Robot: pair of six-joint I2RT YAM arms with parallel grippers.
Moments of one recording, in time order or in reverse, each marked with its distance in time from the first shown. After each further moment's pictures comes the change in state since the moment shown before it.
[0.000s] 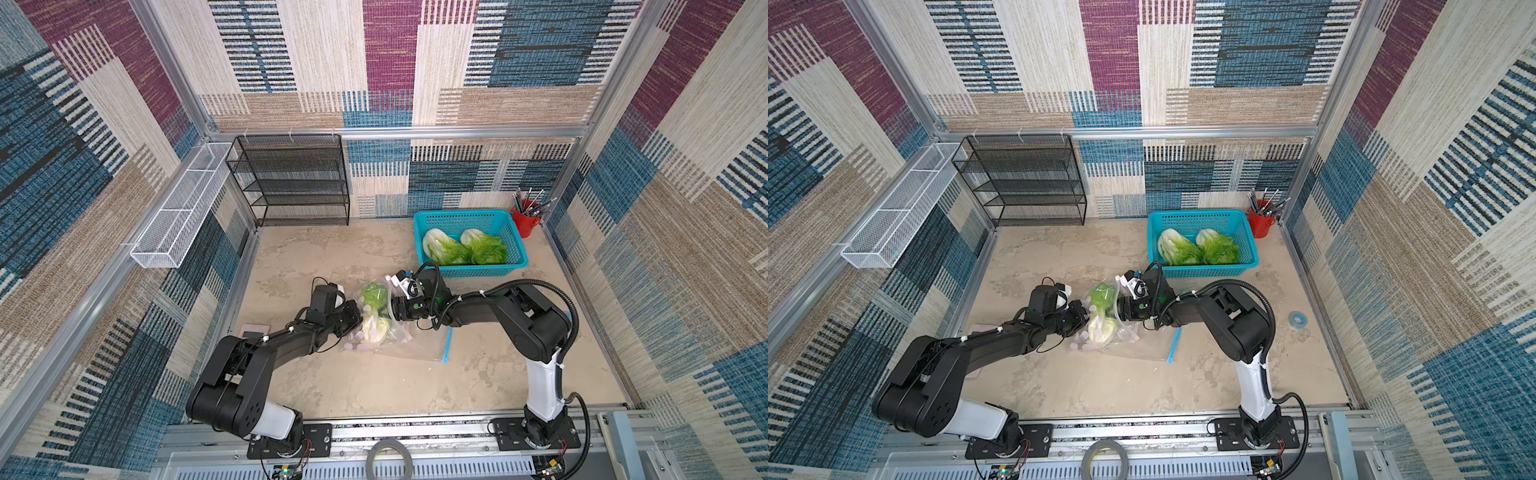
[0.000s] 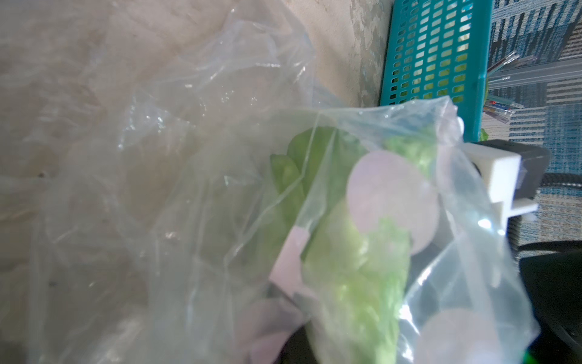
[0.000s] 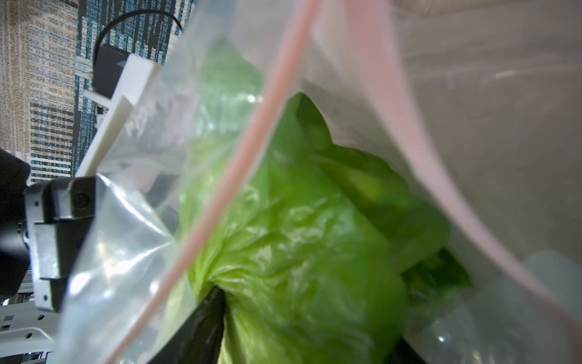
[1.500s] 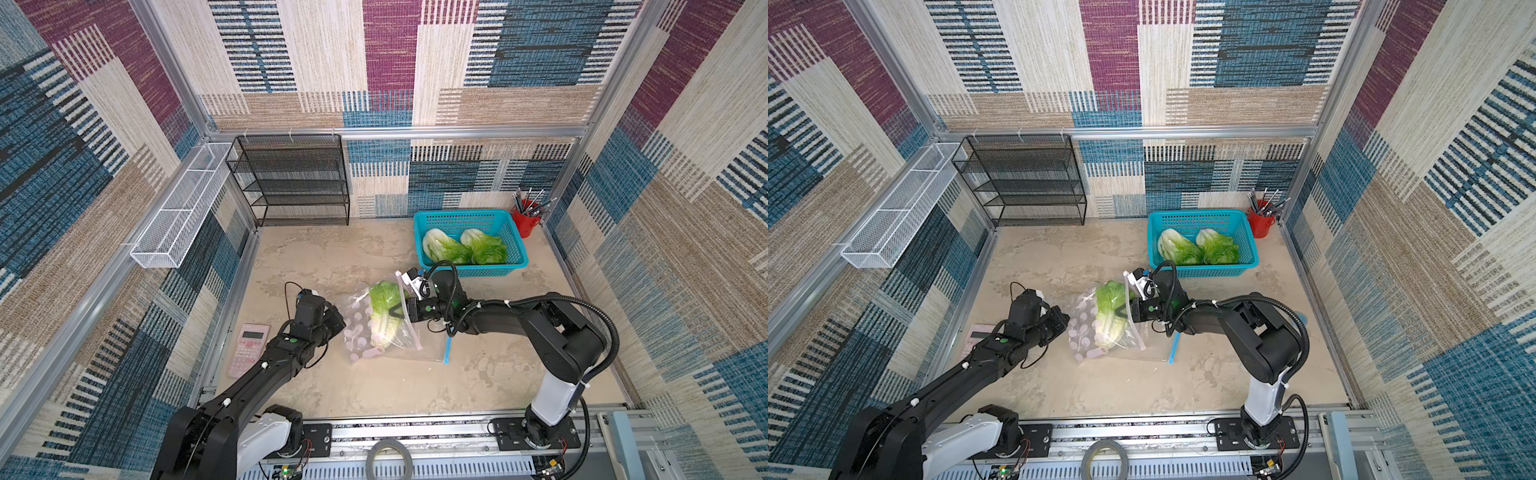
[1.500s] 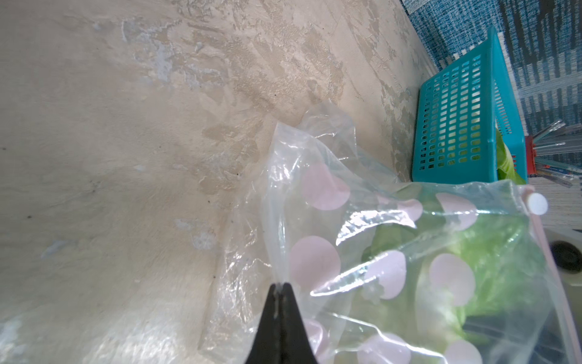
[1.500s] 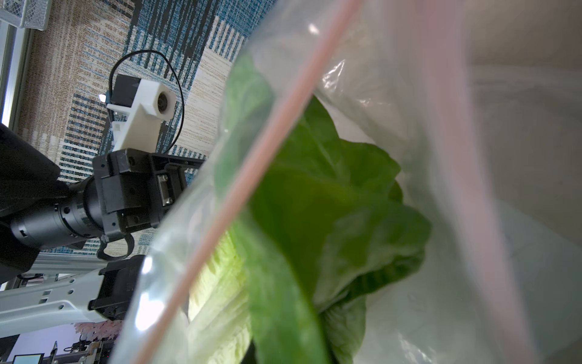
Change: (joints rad) left arm 0.019 -0.399 -0.073 -0.330 -0.347 0.039; right arm -0.024 -0.228 -0.169 0.025 0.022 -0.036
